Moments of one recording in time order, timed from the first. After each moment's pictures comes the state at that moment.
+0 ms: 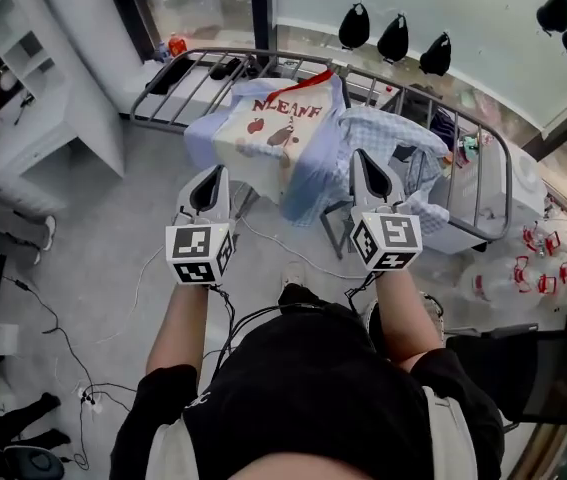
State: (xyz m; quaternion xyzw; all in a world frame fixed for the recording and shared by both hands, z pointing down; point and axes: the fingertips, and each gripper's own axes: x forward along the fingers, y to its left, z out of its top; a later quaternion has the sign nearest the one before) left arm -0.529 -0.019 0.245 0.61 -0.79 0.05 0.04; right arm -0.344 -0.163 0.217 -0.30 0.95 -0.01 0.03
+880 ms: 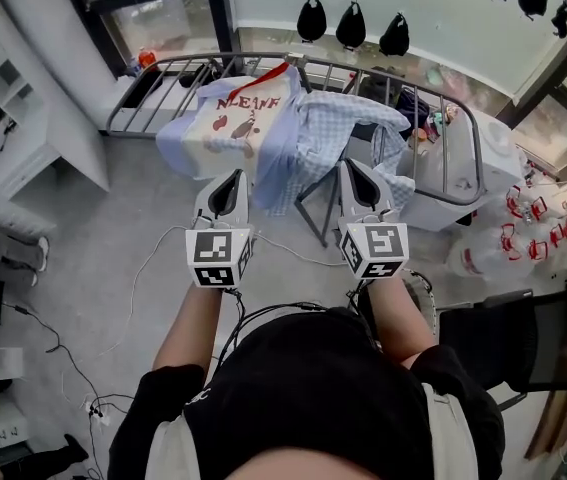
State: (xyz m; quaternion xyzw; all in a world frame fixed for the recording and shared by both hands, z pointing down) left arm -0.404 -0.041 0.237 0.67 -0.74 0.07 0.02; right arm -0.247 -0.132 0.213 -0.34 0.94 0.02 0.02
